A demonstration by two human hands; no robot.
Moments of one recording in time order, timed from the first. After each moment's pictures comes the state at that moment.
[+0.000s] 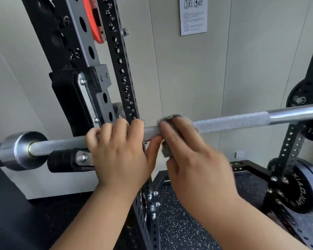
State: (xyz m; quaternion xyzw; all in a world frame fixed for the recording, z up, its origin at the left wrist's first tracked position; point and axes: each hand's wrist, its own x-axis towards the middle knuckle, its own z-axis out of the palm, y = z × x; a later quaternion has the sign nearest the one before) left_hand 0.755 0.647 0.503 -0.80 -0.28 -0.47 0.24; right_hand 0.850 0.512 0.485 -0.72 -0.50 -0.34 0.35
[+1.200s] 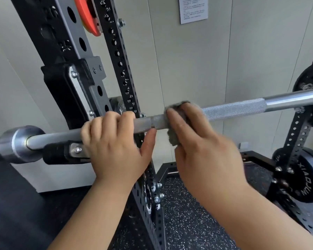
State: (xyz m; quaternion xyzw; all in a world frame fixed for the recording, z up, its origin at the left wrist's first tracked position) left_hand 0.756 0.646 0.496 -0.78 -0.28 -0.51 0.22; right_hand 0.862 0.497 0.484 -0.73 -0.49 -0.34 0.34
